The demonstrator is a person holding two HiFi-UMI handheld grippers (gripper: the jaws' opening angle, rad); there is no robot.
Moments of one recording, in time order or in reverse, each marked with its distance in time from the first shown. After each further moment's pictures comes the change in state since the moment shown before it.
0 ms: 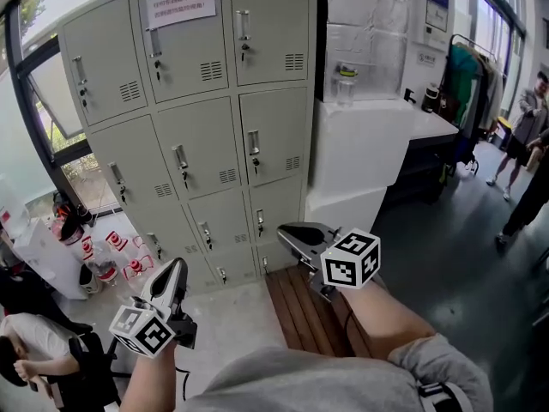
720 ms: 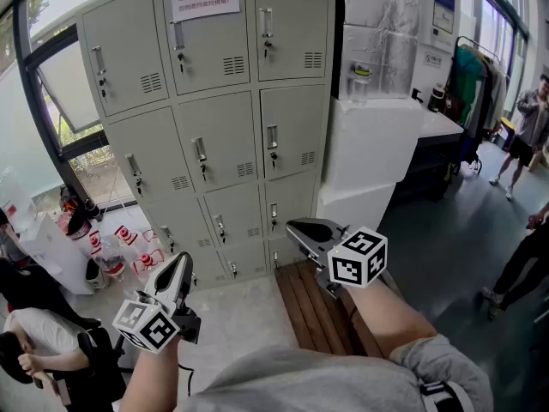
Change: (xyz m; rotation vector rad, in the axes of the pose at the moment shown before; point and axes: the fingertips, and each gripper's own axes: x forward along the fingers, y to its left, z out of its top) left arm -0.047 0.028 0.024 0.031 -0.002 -0.007; right arm 0.027 0.046 -0.001 -0.039 -0.006 -0.041
